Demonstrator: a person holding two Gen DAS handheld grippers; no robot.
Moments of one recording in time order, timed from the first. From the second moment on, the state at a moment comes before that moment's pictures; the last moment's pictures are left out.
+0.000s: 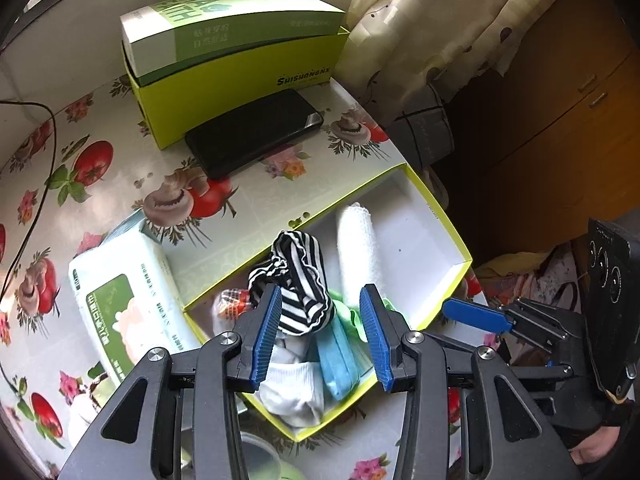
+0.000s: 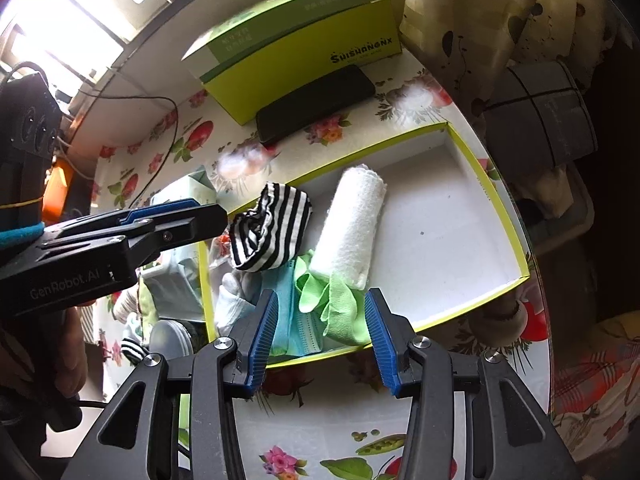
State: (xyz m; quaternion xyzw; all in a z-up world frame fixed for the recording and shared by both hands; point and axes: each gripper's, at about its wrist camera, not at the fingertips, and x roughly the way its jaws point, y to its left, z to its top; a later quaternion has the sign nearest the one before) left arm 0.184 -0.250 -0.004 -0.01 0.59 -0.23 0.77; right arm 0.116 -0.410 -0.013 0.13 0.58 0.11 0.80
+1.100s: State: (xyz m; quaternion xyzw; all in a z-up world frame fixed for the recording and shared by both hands) left arm 0.084 -0.098 0.023 -0.07 0.56 -0.11 0.82; right arm 0.069 -0.273 0.036 0.02 0.58 0.23 0.78
